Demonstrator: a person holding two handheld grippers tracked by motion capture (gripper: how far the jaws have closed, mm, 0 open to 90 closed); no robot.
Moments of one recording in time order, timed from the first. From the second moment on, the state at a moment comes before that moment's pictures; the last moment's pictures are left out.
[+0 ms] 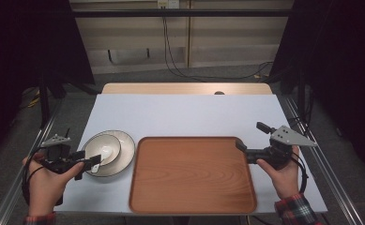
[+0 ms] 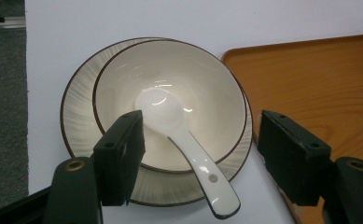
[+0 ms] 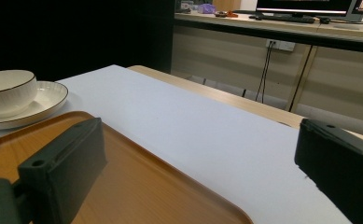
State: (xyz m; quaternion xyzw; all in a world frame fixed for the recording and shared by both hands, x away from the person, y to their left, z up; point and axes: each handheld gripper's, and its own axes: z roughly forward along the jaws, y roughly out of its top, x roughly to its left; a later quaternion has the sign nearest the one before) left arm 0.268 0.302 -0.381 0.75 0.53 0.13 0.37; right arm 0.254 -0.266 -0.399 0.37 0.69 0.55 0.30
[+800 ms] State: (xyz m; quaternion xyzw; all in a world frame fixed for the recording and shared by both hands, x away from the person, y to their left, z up) left arm 0.261 0.303 -0.388 0.77 0.53 0.09 0.33; right arm 0.259 -0.260 -0.399 0.37 0.69 0.55 0.30
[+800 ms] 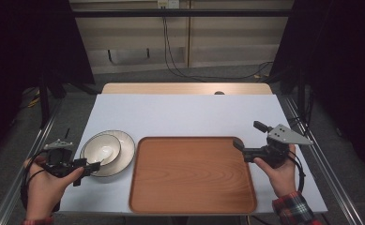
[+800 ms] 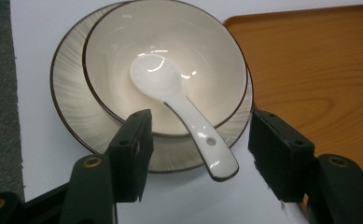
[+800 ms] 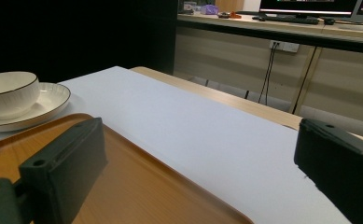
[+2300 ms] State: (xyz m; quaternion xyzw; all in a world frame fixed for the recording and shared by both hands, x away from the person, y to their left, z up) left arm 0.265 0.300 -0.387 0.76 0.53 0.13 0.35; right arm 0.261 -0.257 -0.398 0.36 0.69 0.55 0.30
